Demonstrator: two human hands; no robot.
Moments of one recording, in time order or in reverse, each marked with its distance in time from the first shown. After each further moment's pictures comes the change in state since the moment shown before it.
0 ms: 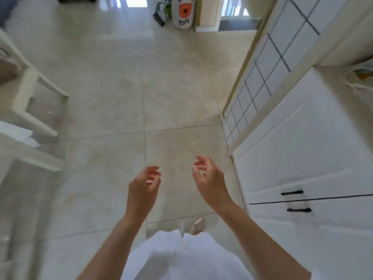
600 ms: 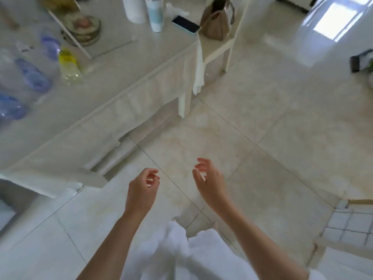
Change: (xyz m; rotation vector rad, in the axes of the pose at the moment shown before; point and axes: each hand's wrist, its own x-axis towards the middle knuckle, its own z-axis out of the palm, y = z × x) left_hand -0.205 -0.259 -0.299 -0.151 0.626 -0.692; right_hand -0.165 -0.180 0.374 -0.247 -0.740 -0.437
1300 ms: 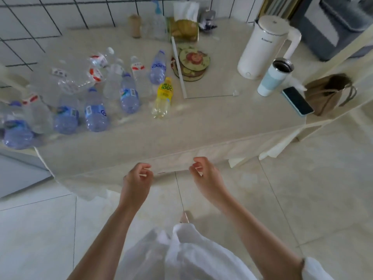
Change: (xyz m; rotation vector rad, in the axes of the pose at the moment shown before) left_hand 0.236 -0.051 -0.167 -0.151 0.493 -0.364; right_hand 0.261 -0.220 0.172 -0.237 -0.505 -0.284
